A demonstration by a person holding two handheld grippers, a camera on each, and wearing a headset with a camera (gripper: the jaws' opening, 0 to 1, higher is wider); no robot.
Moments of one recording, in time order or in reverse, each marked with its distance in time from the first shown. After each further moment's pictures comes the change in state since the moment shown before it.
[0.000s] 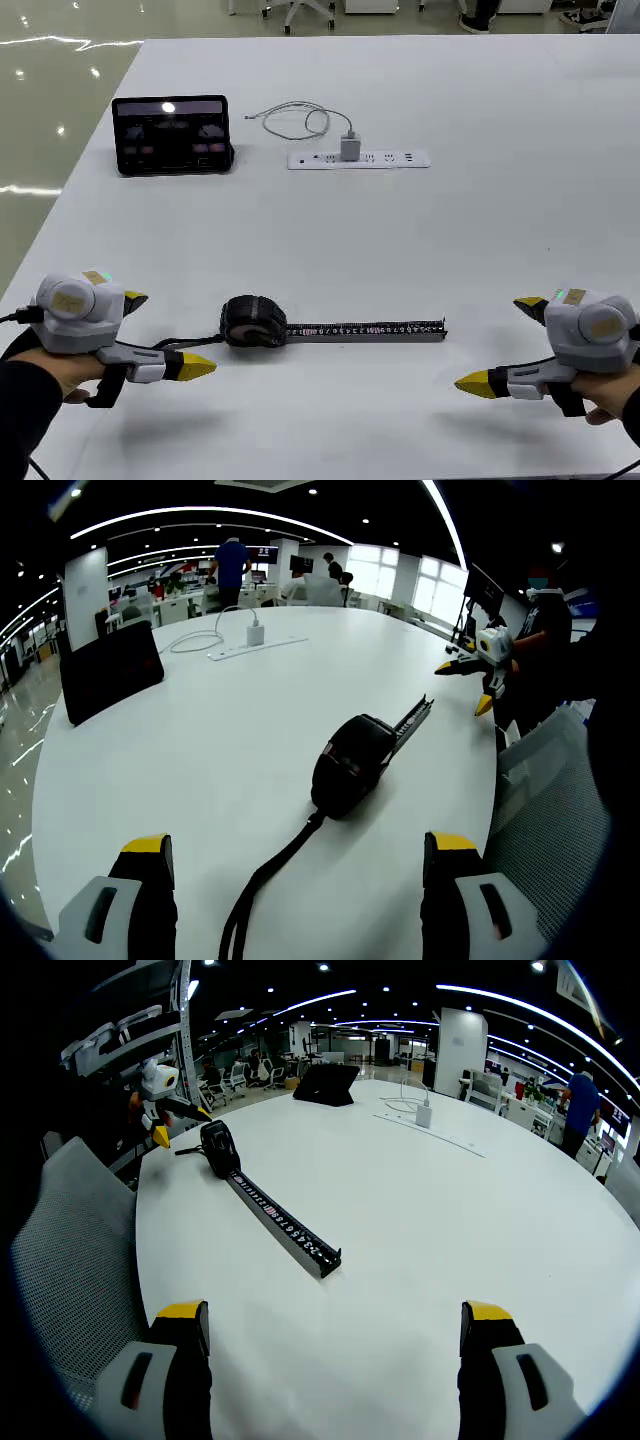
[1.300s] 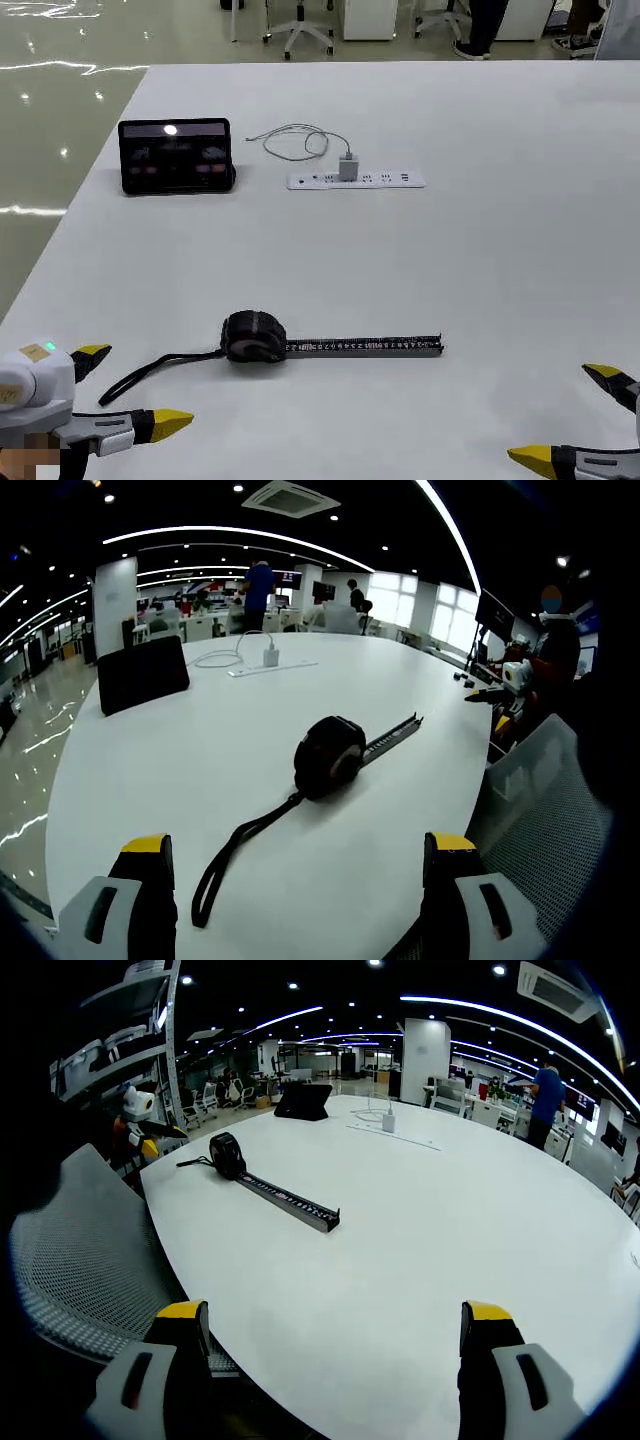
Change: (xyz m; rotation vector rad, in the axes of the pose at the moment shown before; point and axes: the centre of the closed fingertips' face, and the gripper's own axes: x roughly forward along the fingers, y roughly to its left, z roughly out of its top) left arm -0.043 -0.028 -0.012 -0.056 -0.116 0.056; right arm -0.081 0.028 -0.034 0.078 -0.071 -0.113
